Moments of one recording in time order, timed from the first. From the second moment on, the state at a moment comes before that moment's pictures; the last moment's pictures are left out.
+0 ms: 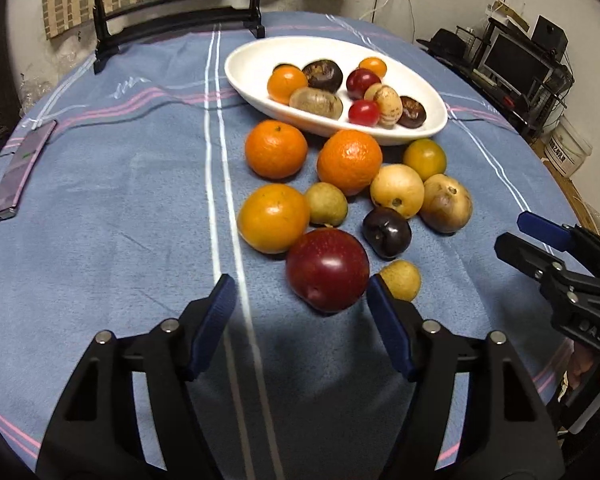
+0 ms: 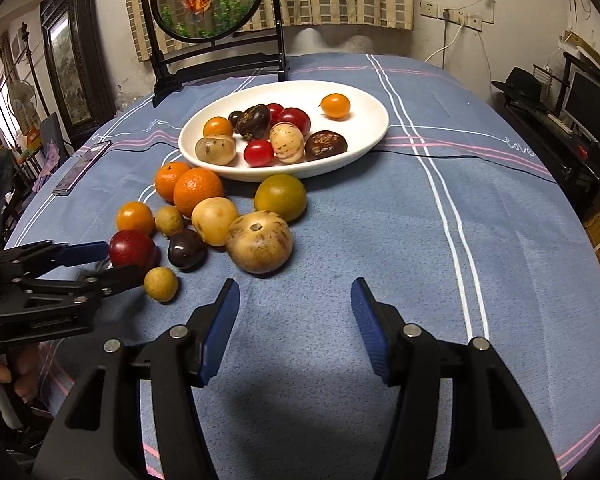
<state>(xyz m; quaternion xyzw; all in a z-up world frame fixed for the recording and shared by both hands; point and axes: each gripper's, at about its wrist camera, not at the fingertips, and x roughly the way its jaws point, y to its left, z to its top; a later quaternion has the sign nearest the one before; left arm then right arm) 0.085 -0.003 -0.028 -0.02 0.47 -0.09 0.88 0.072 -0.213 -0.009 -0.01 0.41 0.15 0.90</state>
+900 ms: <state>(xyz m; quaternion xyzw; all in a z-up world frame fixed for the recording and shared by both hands) 0.072 0.020 -0.024 -0.04 0.47 -0.10 0.88 0.099 -0.179 -0.028 -0.06 0.46 0.15 0.88</state>
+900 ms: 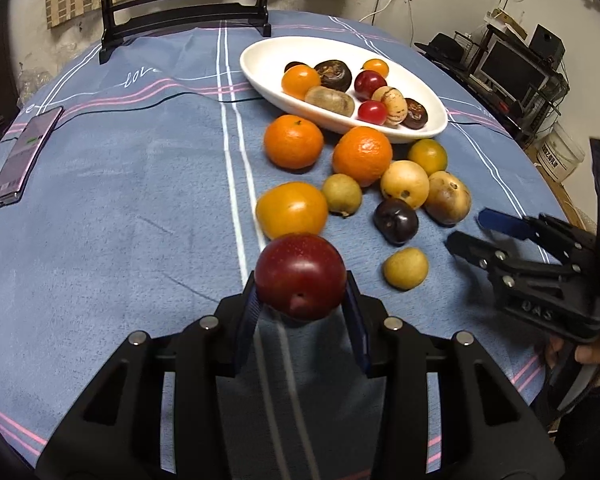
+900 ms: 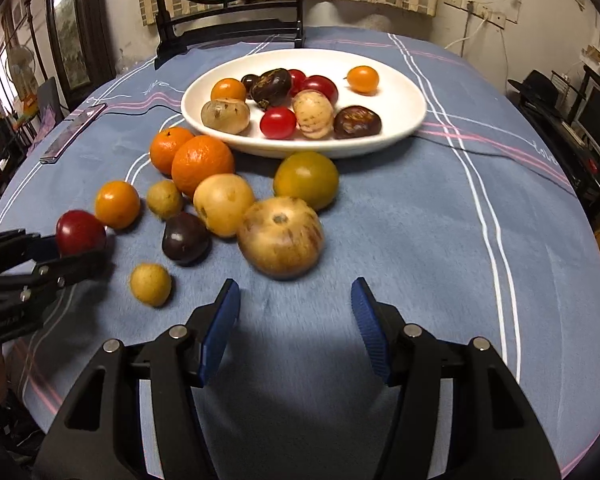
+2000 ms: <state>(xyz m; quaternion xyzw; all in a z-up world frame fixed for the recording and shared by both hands) 0.064 0.011 -0.001 -0.04 0.46 -0.12 0.88 0.085 -0.216 -0.002 0.01 0.42 0.15 0.90</state>
